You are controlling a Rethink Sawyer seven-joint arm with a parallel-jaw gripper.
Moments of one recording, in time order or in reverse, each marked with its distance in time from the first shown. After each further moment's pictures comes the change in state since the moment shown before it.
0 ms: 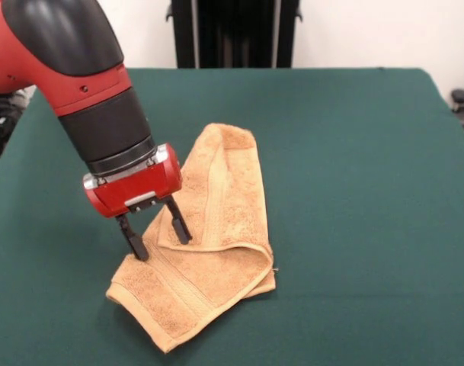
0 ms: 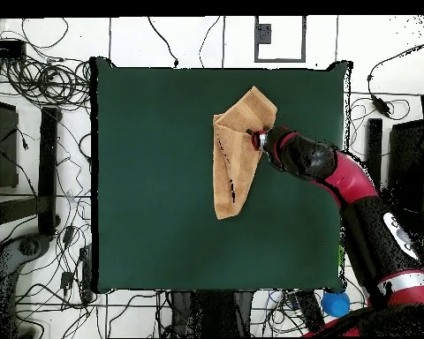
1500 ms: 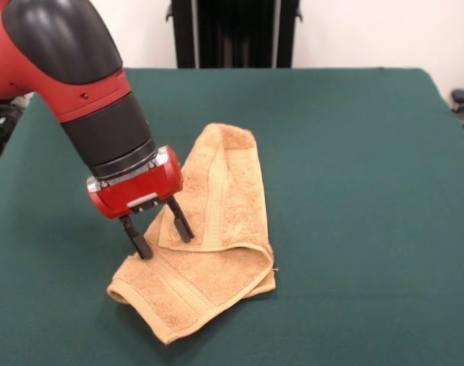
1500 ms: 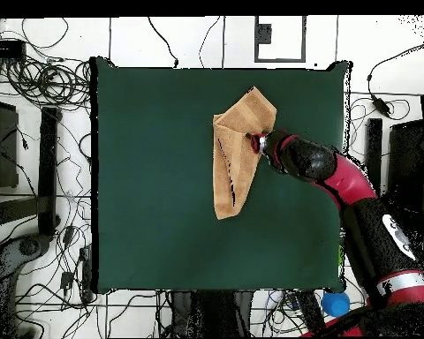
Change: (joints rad) arm -0.009 0.021 0.000 -0.003 0.000 0.026 0.000
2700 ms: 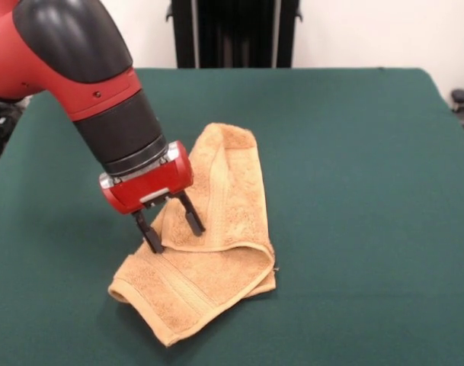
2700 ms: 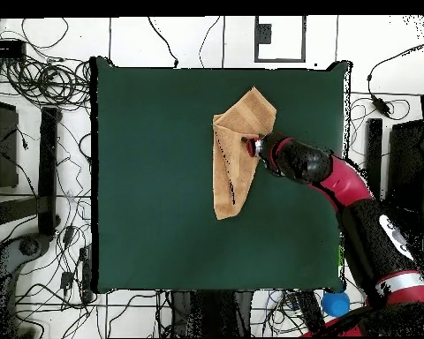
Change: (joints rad) arm 0.002 -0.003 0.000 0.028 0.000 0.004 0.000
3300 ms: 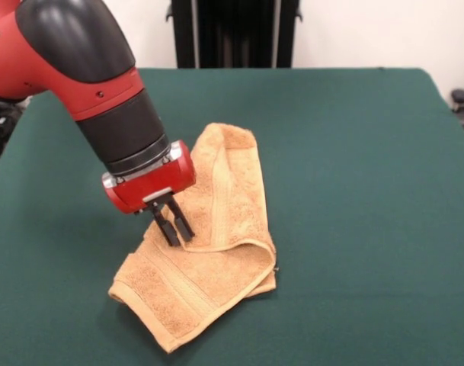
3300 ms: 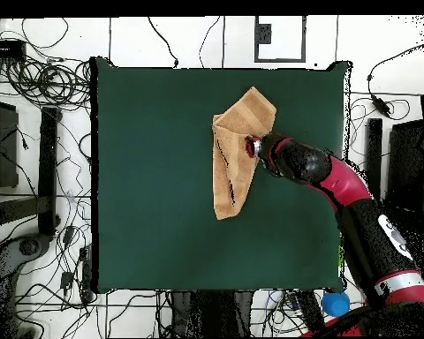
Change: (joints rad) arm 0.002 0.000 0.000 0.004 0.001 0.000 0.000
